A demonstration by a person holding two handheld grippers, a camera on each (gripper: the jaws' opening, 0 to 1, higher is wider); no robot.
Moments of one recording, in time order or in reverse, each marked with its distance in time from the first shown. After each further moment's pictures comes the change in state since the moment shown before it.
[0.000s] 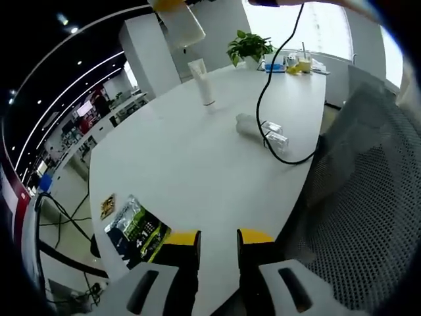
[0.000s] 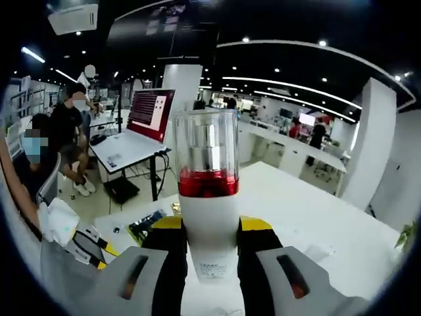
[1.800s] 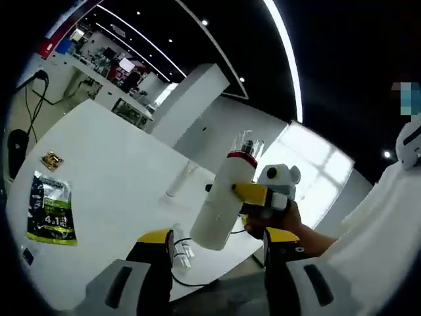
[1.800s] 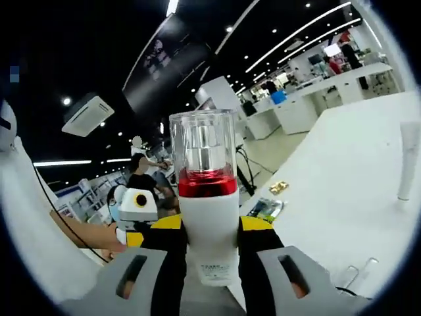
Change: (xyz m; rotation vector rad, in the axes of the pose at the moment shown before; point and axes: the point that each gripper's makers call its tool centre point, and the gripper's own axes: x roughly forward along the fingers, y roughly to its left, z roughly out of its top) left arm -0.089 -0.030 0.131 -0.856 -0.621 -0.557; right arm -0.029 0.100 -0.053 0.607 -0.061 0.592
